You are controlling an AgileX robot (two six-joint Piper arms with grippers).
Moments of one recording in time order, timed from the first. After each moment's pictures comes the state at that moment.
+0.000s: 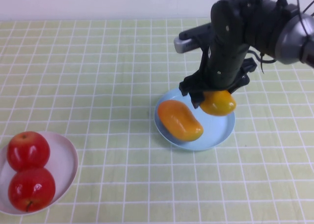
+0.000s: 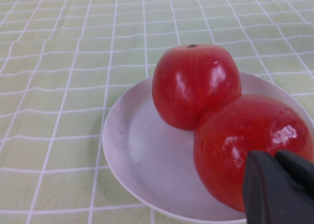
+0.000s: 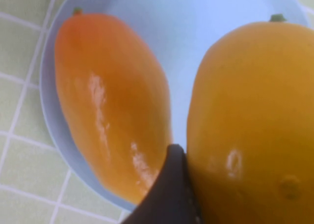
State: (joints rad) right arm 0.57 2.02 -1.84 -0.12 1.18 0.23; left arm -0.14 -0.01 0.02 0.15 0.38 -0.11
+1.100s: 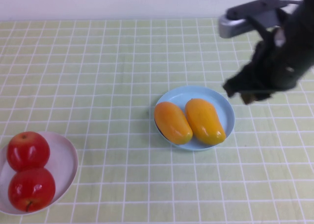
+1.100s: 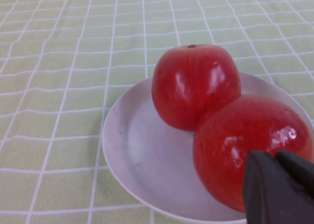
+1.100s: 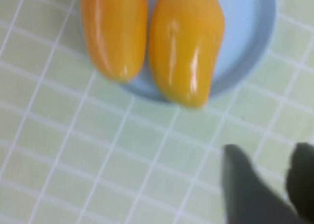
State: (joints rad) right arm 0.55 1.57 -1.52 -0.06 1.20 0.15; left arm -0.14 -0.01 0.02 0.15 0.38 -0.11
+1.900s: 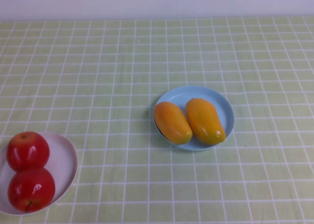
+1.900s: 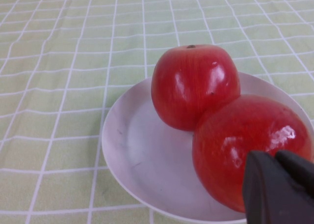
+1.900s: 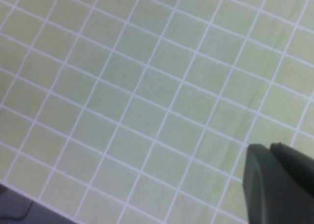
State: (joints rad) right arm 0.55 0.80 -0.95 -0.01 1.23 0.14; left arm -0.14 -0.01 0.02 0.15 0.38 -0.11
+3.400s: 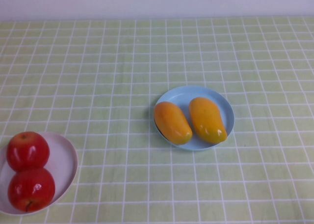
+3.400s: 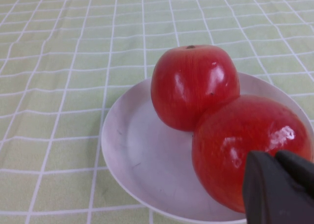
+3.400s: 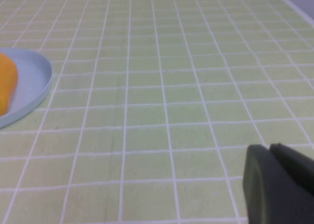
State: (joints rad) right arm 0.01 -0.01 0.03 -0.01 0.33 0.07; left arm -0.14 -0.01 0.02 0.15 0.38 -0.11
